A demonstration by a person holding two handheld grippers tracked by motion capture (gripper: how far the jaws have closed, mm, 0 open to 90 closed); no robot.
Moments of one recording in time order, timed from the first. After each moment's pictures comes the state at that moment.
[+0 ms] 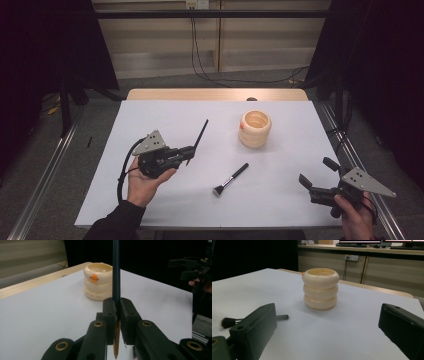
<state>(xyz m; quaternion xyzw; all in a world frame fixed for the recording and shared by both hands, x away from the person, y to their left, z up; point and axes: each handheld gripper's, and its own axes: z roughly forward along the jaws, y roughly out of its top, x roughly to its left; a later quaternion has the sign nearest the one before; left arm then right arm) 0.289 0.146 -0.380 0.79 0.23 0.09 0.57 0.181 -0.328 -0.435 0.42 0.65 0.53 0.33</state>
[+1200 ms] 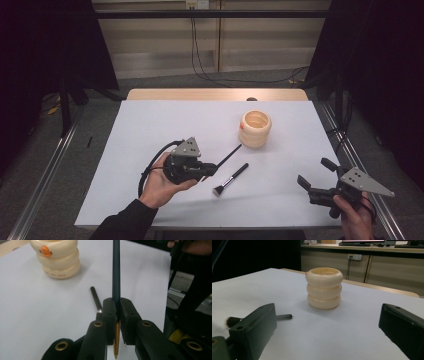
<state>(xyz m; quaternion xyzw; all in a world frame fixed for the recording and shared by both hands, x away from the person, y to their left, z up) 0.281 0.089 -0.373 0.89 0.15 0.02 0.43 0.182 -0.325 -0.436 0.42 0.66 0.54 0.32</state>
